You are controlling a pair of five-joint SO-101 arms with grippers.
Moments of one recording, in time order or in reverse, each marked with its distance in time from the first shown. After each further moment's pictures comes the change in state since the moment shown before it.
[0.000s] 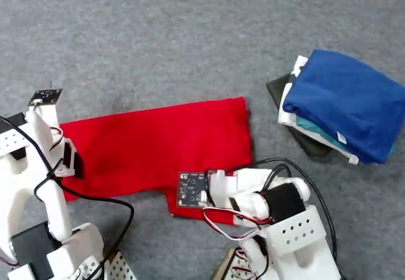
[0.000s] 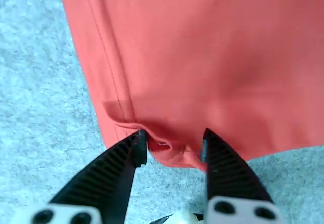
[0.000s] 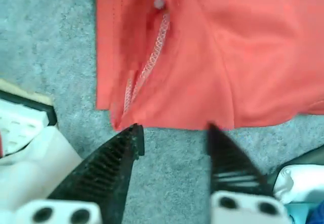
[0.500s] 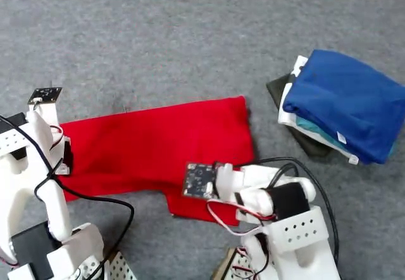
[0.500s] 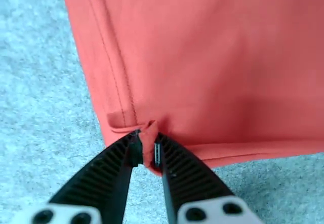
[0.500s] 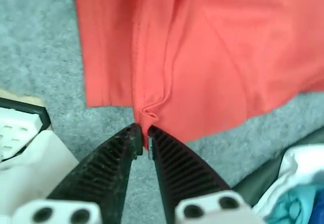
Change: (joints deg) left arm 0.4 0.0 0.0 -1.9 0.0; right arm 3.4 0.0 0.0 -1.2 -1.6
